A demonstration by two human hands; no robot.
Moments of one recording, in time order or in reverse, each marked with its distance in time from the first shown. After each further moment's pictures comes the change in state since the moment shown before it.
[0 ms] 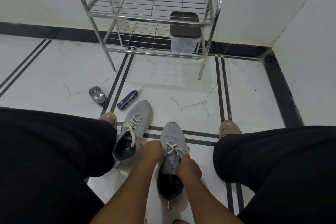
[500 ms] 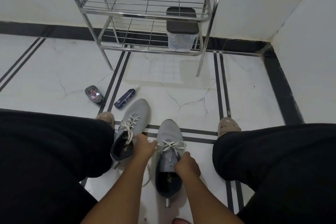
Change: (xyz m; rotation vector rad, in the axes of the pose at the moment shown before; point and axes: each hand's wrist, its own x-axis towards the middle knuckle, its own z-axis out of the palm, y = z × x) left_hand 0.005 -0.011 -0.004 -0.640 0.178 -0.201; right_hand 0.003 -0.001 -0.003 0.141 -0.035 0.086
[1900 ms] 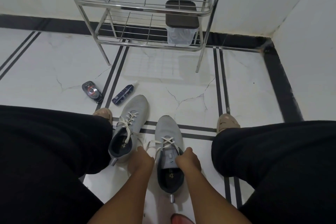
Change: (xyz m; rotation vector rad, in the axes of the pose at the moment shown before) left_hand -0.022 -0.031 0.016 0.443 0.041 -0.226; right_hand 0.008 0.000 -0.008 0.091 -0.035 0.068
